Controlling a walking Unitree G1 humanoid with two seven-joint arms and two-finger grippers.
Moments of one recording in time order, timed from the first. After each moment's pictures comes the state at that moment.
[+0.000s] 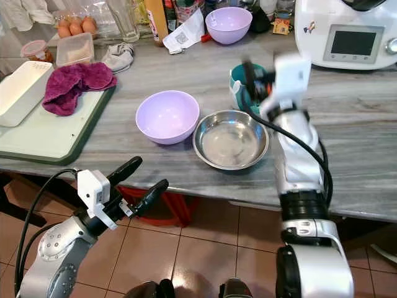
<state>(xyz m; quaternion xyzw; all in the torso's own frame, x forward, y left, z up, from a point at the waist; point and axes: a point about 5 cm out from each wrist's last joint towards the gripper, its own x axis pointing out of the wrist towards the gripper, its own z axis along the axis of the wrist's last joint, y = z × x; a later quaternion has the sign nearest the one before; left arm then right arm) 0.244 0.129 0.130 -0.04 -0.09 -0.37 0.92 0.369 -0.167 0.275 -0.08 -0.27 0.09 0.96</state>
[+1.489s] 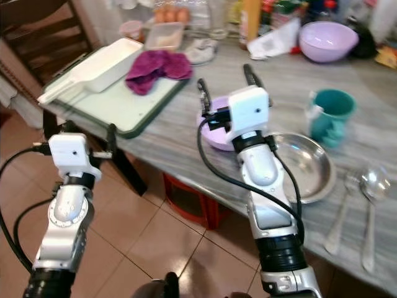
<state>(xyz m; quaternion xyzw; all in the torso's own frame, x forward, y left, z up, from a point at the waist) 0.304 0.171 0.155 0.07 -0.16 0.06 0.98 0.318 -0.105 0.238 -0.09 -0.28 0.14 0.95</state>
